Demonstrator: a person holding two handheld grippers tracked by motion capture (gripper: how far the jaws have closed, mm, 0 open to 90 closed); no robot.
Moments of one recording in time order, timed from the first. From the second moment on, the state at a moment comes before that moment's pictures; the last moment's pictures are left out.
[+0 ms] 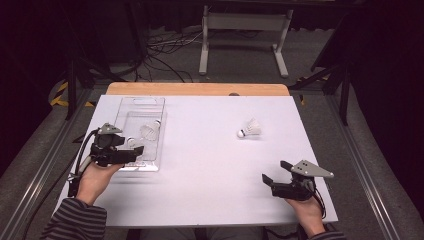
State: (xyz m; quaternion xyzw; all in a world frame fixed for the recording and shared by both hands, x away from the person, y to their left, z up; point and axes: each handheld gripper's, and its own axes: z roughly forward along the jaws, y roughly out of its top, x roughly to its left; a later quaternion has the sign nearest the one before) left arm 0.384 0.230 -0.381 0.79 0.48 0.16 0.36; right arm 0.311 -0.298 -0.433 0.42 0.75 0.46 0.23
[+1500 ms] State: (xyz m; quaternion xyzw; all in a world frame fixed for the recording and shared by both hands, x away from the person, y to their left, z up) left arm 0.340 0.250 -0.398 0.75 0.46 0.19 0.44; right arm 0.311 -0.297 -0.433 0.42 0.75 0.45 0.23
